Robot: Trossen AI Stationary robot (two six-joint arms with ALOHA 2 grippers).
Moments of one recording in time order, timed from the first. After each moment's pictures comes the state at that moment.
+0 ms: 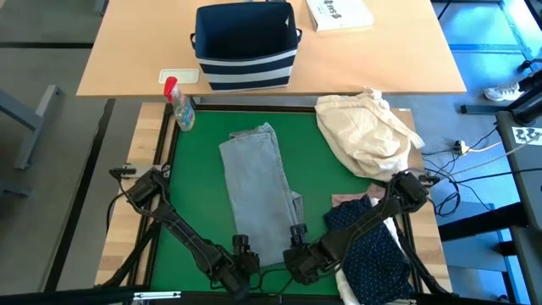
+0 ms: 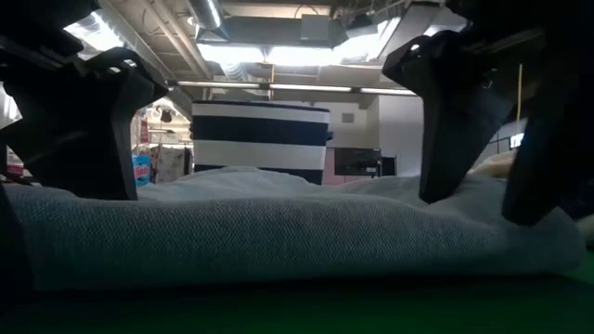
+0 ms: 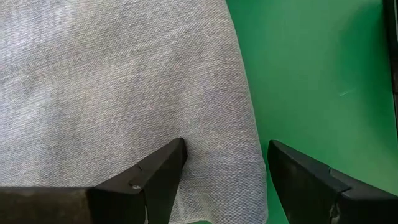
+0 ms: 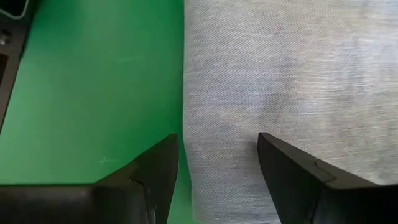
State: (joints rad) left arm -0.73 2.12 1.43 -0.54 -0.39 -0.73; right arm 0.64 2.05 1.49 -0.66 0.21 0.33
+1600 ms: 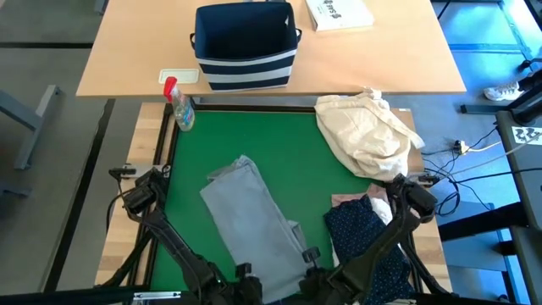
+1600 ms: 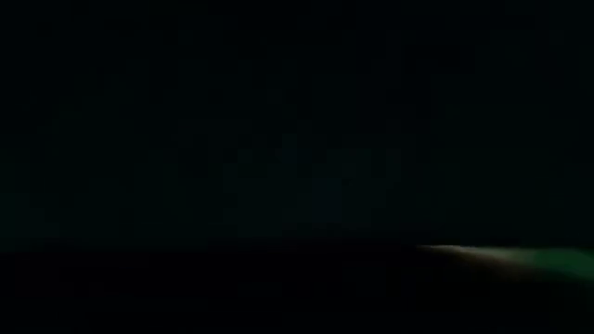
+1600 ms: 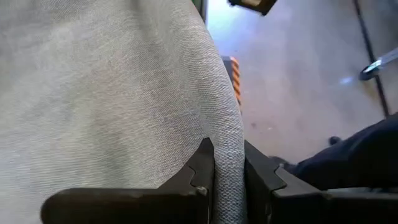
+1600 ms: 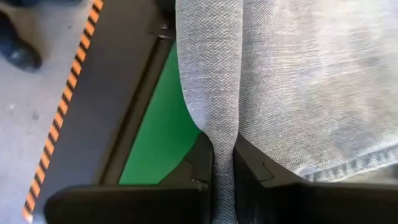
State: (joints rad) left arm -0.84 2.14 1.66 -0.40 -0.38 -0.92; right arm 0.83 2.07 1.64 -0.82 0.22 0.39
